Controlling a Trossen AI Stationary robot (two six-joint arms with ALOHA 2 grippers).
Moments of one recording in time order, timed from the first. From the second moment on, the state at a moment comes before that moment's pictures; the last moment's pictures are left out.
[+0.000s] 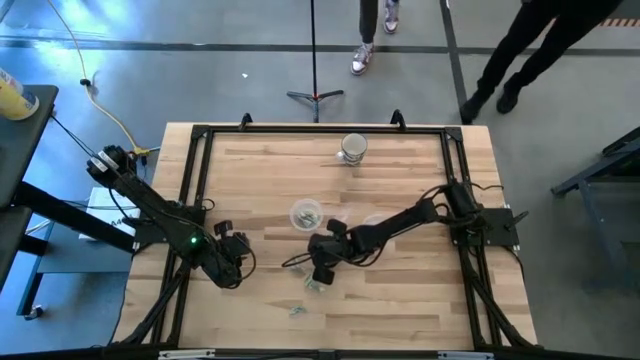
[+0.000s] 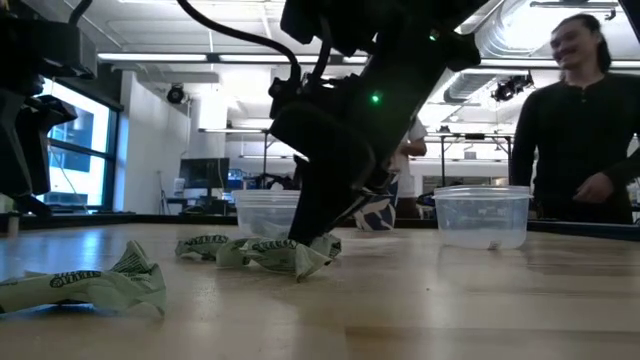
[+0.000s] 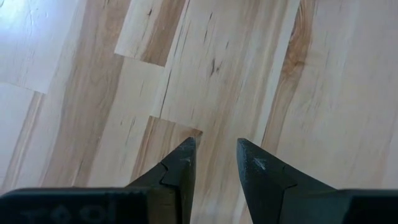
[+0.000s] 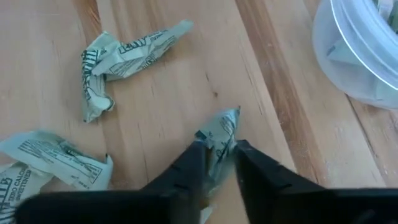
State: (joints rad) left arm -0.73 1.24 0.64 -0.71 -0.40 -0.95; right arm 0.25 2.11 1.36 -0.29 0.28 0.47
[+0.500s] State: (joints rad) left arm -0.73 1.24 0.64 -0.71 -0.41 -0.95; right arm 0.24 2.07 1.68 -0.70 0.41 0.20
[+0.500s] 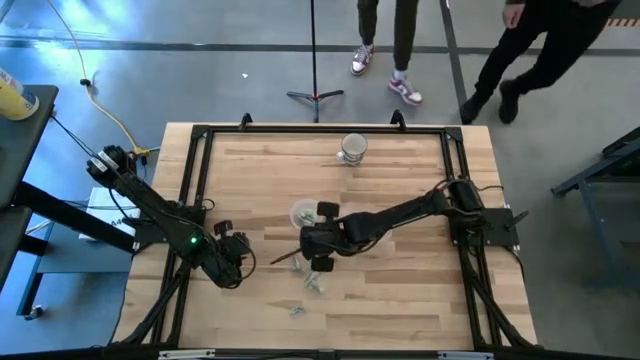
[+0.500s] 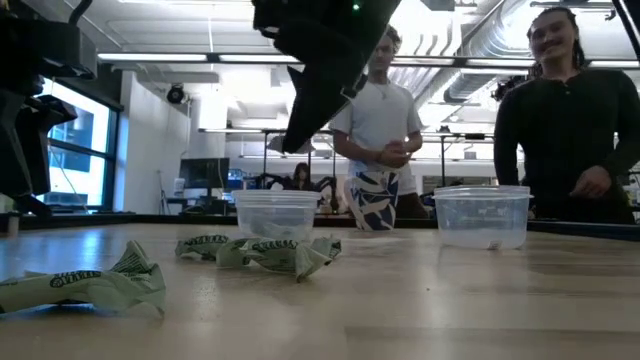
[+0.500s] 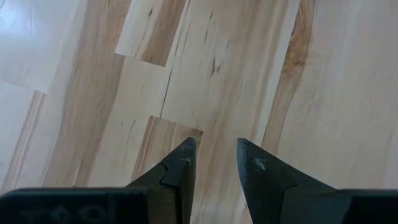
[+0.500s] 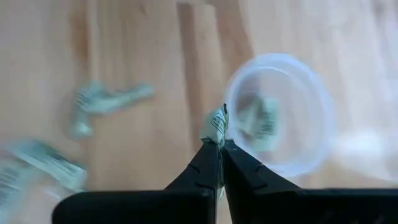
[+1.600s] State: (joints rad) left arm -0.67 1.26 0.60 -0.40 -0.37 -0.53; right arm 0.11 1.97 1.62 -0.77 0.22 -0.09
